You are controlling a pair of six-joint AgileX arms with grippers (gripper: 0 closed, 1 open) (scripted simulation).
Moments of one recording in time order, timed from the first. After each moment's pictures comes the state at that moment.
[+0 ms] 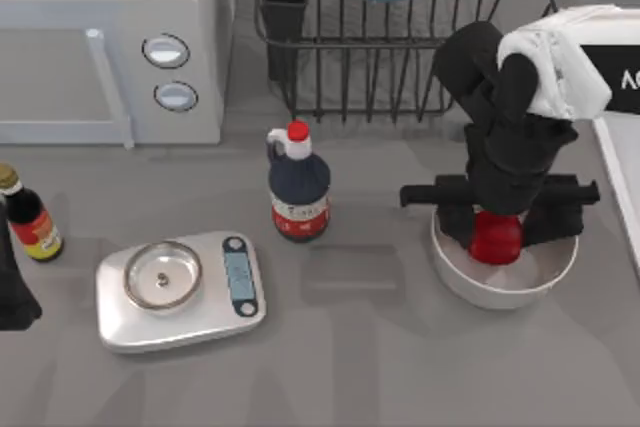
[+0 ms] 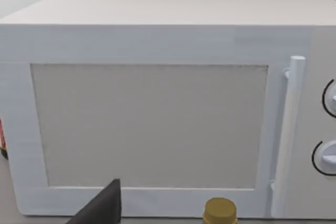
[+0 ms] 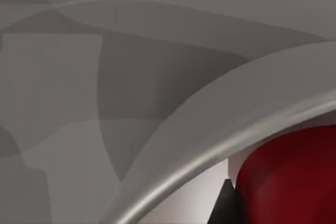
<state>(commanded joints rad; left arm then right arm) 0.00 0.00 0.00 0.00 0.00 0.00 0.47 2.16 1.38 -0.79 0.00 0.49</state>
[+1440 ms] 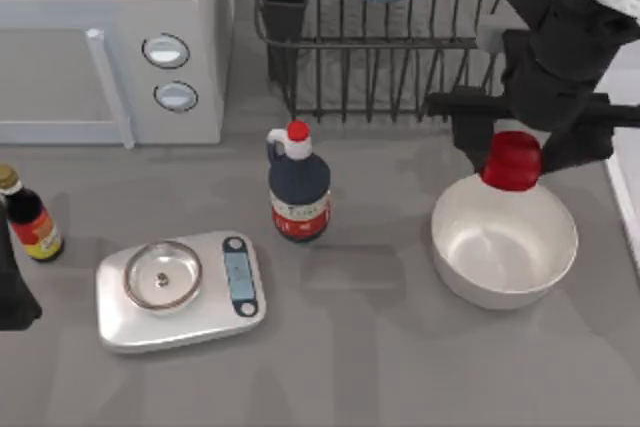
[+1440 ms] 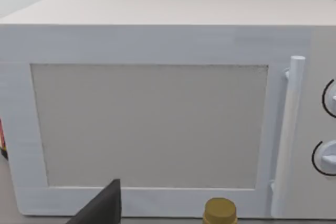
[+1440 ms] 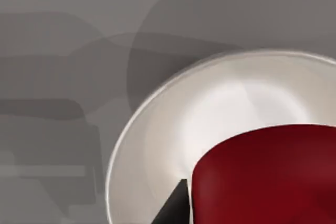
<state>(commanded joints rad) 0.00 0.00 0.00 0.00 0.00 0.00 0.42 1.93 1.60 -1.12 -0.02 0.47</state>
